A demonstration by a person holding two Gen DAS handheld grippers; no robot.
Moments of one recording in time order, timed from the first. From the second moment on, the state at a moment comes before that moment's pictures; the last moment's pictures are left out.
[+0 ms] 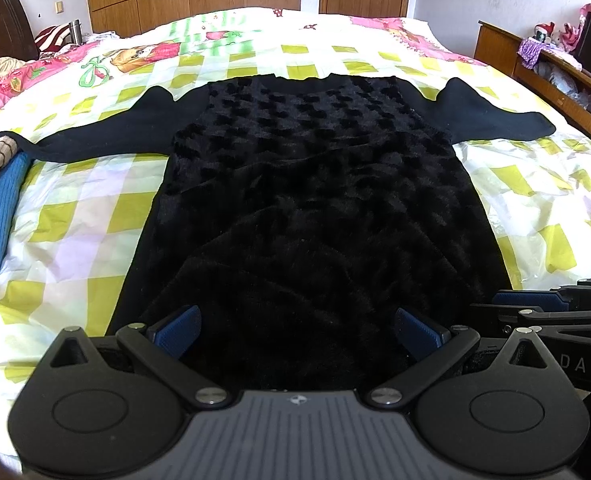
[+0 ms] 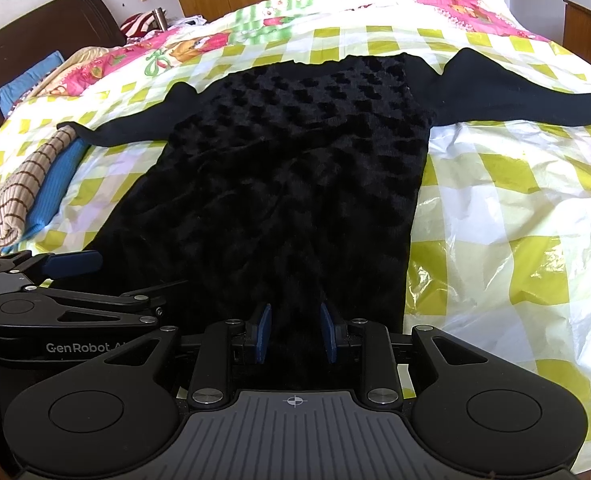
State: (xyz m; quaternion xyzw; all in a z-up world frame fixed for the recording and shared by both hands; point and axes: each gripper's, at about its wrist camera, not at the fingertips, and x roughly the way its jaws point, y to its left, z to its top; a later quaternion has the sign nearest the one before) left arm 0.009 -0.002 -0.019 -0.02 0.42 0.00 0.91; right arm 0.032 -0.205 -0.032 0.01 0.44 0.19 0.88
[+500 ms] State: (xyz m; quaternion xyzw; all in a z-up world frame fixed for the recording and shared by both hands) left arm 0.010 -0.002 -0.020 -0.02 0.42 0.00 0.91; right arm 0.033 -0.204 -0.034 0.01 0.45 0.18 0.88
